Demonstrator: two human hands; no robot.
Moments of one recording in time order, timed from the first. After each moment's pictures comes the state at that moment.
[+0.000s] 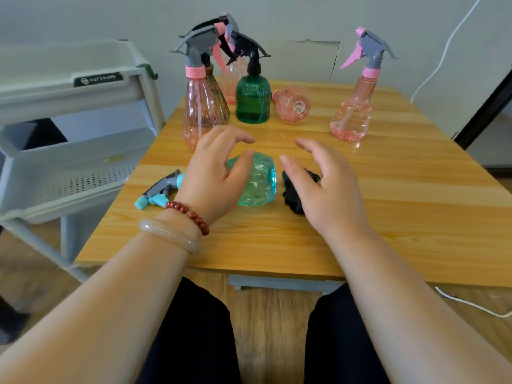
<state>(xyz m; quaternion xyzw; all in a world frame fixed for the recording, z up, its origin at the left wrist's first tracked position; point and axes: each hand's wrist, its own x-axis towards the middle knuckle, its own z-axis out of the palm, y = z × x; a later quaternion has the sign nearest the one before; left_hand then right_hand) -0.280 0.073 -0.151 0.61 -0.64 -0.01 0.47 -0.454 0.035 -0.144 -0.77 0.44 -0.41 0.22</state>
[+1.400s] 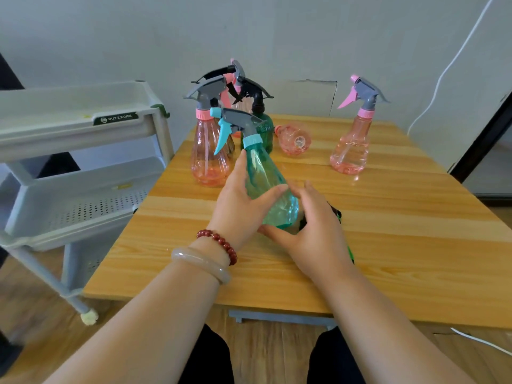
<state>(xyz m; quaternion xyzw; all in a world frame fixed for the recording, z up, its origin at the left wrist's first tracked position) -0.304 0.051 -0.149 0.61 -0.50 -0.26 0.55 -0.445 0.032 -0.164 -0.80 0.42 -0.37 0.21</state>
